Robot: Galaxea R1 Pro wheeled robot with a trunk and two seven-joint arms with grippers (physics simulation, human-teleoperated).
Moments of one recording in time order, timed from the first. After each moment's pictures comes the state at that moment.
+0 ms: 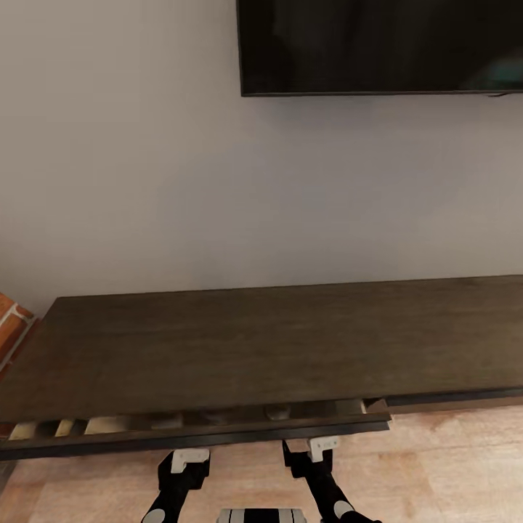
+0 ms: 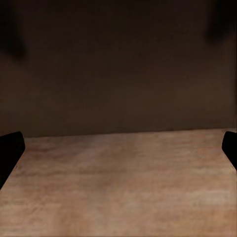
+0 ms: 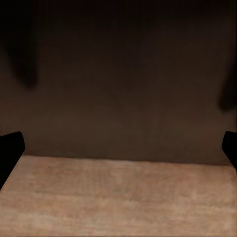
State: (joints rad) left arm -0.42 0.02 -0.68 -0.36 0.59 -0.38 0.22; right arm -0.53 0.13 0.59 -0.11 -0.45 -0.59 -0.04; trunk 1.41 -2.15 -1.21
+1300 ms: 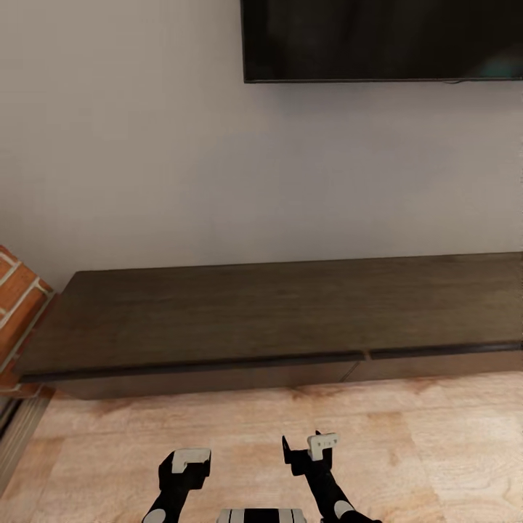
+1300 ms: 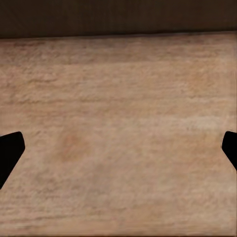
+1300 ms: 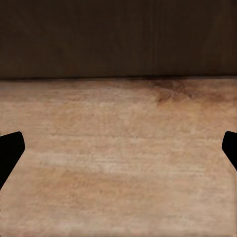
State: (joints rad) left arm -0.42 0.02 -0.68 -0.36 0.59 -0.38 0.22; right arm -0.53 0.13 0.60 -0.11 -0.45 -0.62 -0.04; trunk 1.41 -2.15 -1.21
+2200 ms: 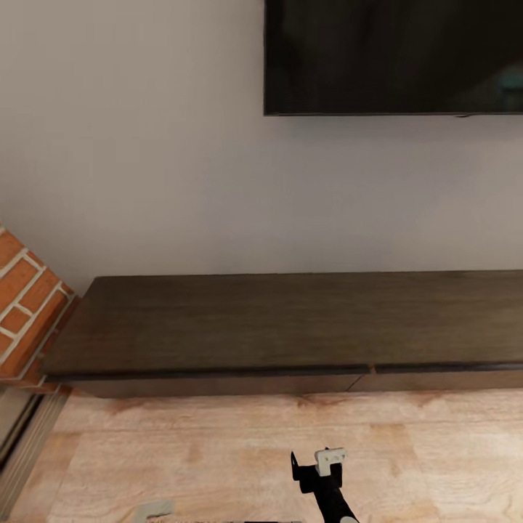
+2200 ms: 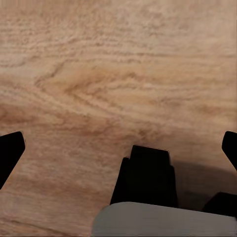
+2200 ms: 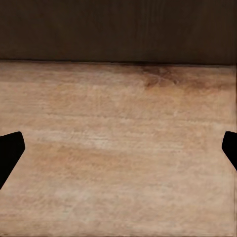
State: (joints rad) left arm -0.41 0.04 -0.51 -0.12 0.59 -0.10 0.20; right arm -0.51 0.14 0.60 -0.04 -0.46 -0.60 -0.09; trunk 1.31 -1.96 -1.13
